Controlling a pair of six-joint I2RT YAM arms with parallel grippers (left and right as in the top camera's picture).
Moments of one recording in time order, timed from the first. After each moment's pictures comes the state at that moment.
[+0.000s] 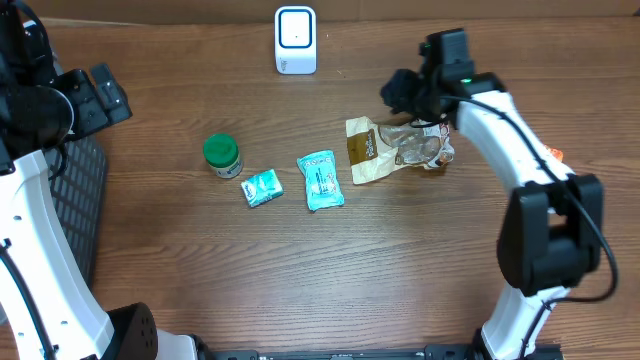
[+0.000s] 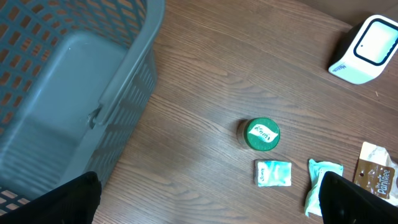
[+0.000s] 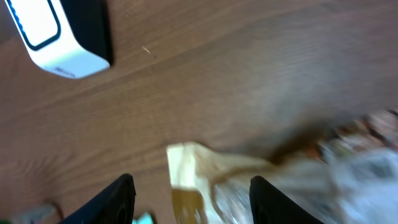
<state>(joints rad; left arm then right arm) 0.23 1.65 2.30 -1.65 -0.06 -0.23 0.20 1.99 1.56 -0.54 -0.21 0.53</state>
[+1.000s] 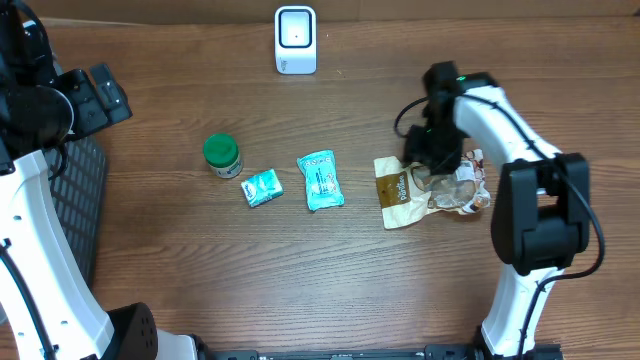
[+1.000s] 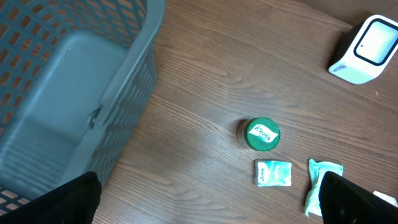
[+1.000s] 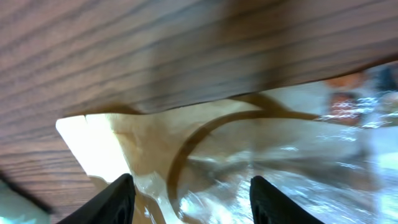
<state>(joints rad) 0.23 1.65 2.30 -1.65 -0.06 -0.23 0.14 2.11 1.61 -1.14 -0.15 0.37</state>
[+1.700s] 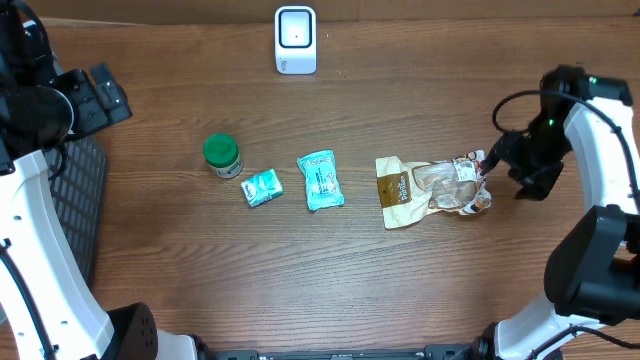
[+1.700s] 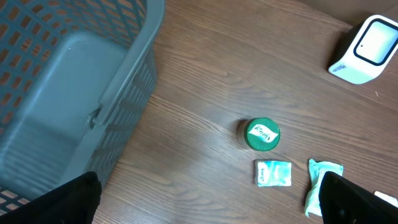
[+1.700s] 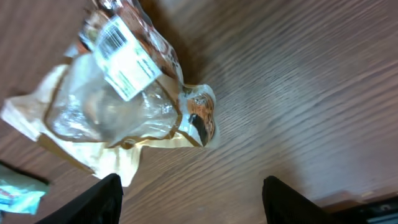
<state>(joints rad) 0.23 1.65 2.30 -1.65 -0.06 -0.23 -0.22 1.85 1.53 -1.40 -0.14 0.42</state>
